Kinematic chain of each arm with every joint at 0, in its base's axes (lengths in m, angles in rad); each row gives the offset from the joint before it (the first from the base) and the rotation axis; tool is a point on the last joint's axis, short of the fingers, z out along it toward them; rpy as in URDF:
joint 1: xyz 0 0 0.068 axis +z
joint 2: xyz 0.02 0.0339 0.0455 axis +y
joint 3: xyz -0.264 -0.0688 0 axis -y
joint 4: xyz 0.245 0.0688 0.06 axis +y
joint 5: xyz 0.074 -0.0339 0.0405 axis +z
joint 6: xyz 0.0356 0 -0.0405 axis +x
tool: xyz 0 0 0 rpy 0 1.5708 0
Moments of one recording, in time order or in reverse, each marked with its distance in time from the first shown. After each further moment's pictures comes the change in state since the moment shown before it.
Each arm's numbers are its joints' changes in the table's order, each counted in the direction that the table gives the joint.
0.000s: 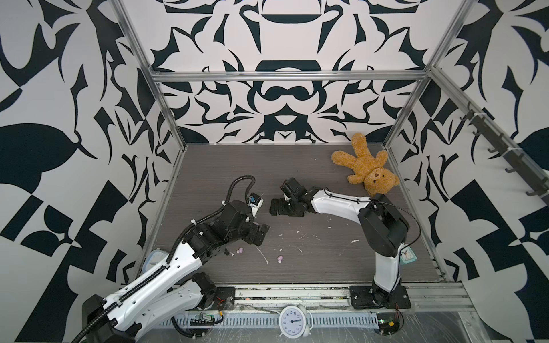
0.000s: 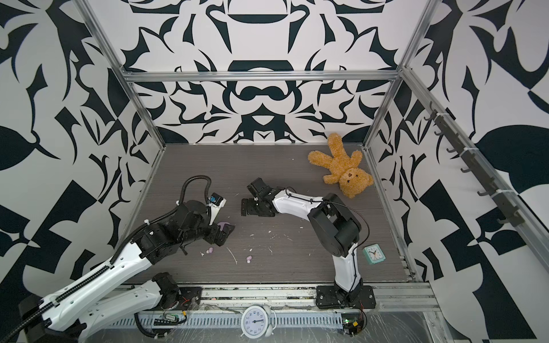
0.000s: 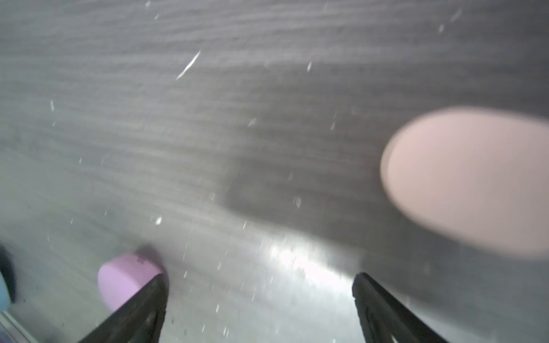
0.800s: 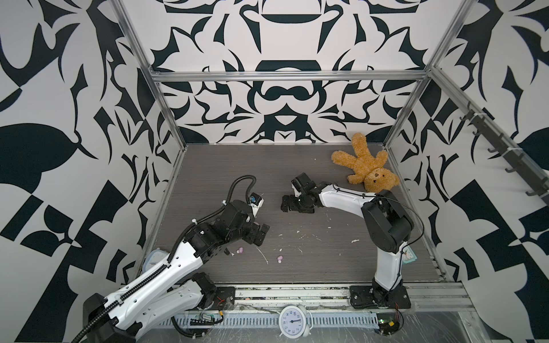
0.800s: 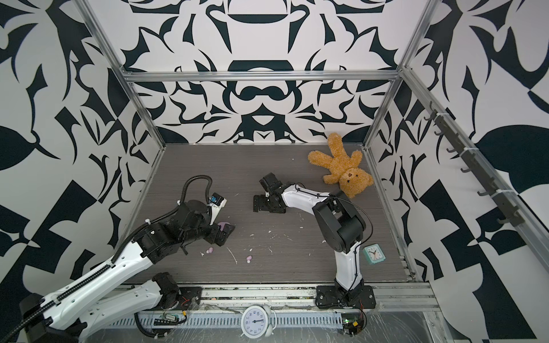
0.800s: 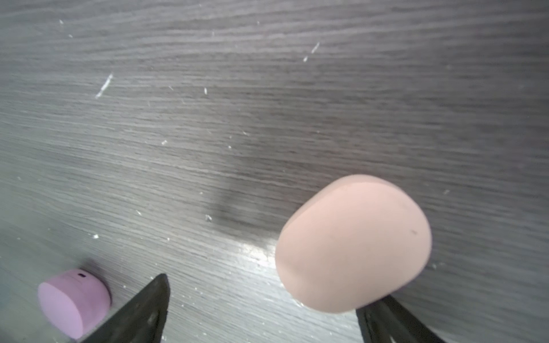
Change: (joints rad) left arm 0.000 0.023 0.000 -0.001 -0.005 0.001; right arm -0.160 0.056 -0.002 0.010 0.079 -0.093
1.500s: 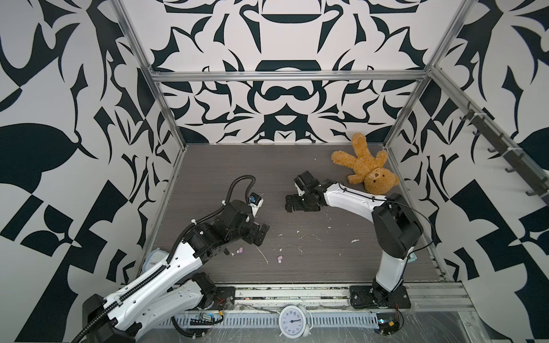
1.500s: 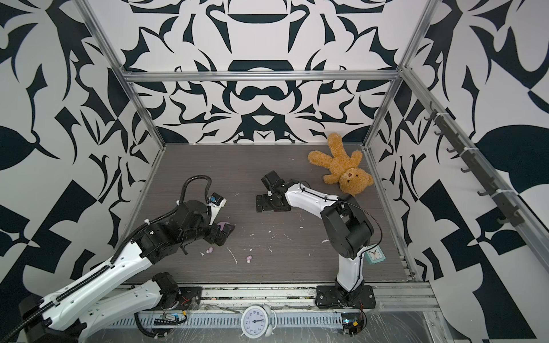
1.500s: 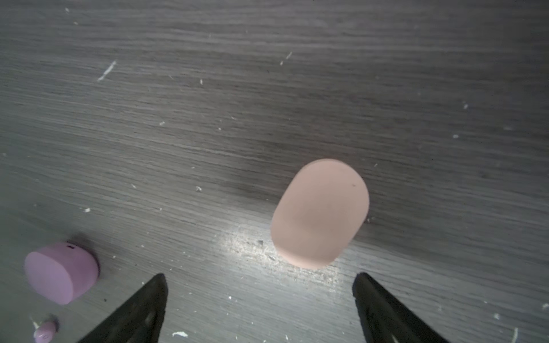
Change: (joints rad) left arm 0.000 -0.006 0.000 0.000 0.000 0.000; right arm -0.001 -0.074 -0.002 0.117 -0.076 -0.085
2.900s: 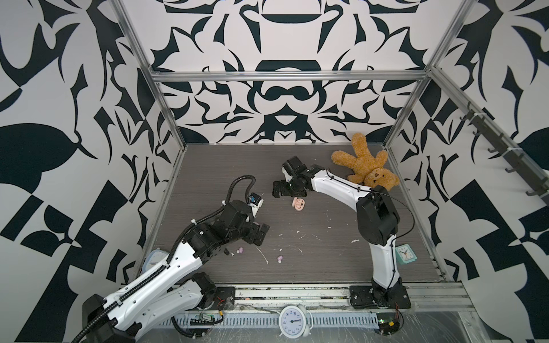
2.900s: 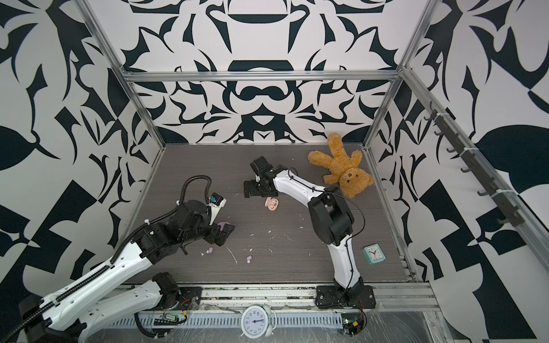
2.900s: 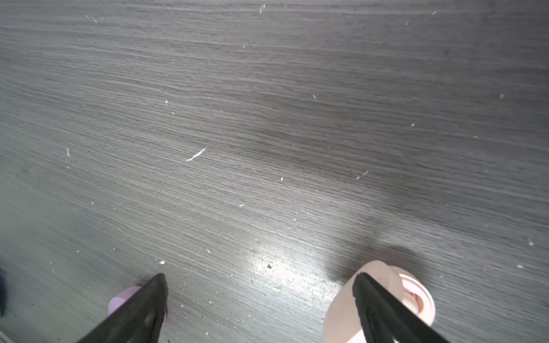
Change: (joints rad) left arm 0.000 0.000 0.000 0.000 0.000 0.000; right arm 0.000 0.201 0.384 0.113 0.047 -0.030
